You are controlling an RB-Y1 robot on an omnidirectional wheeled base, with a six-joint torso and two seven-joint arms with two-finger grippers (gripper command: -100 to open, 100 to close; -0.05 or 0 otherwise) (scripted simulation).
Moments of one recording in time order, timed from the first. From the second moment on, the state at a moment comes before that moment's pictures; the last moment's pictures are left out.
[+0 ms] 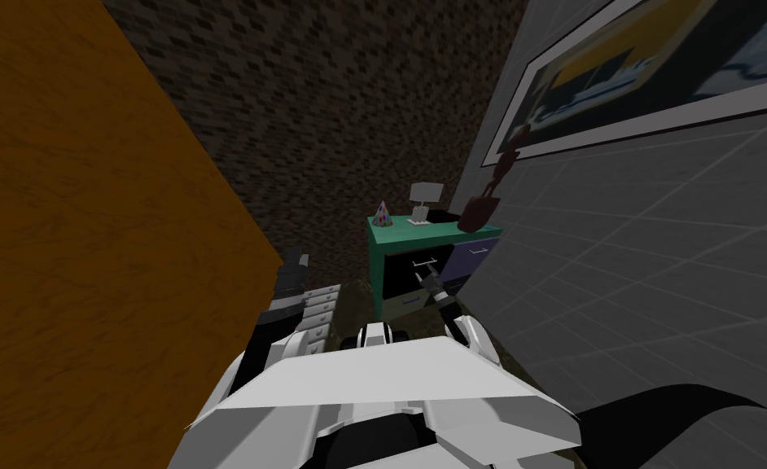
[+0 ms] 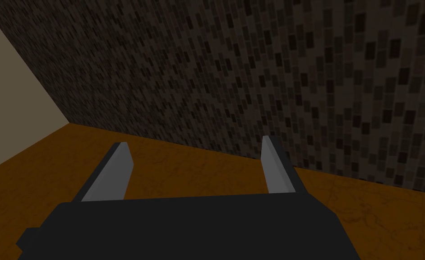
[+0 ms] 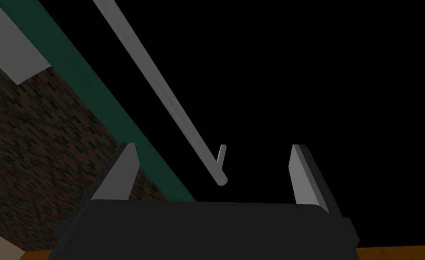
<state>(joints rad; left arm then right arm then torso) 0.53 -0.04 0.00 -2.28 -0.11 -0.40 -0.14 0.30 0.03 -0.41 -1.73 1.11 -0.74 1.48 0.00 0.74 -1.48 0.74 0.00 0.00</state>
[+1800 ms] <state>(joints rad) 0.53 -0.04 0.00 -2.28 -0.11 -0.40 -0.14 0.30 -0.11 -0.42 -1.78 1.13 -0.73 1.50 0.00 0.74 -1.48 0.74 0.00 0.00</state>
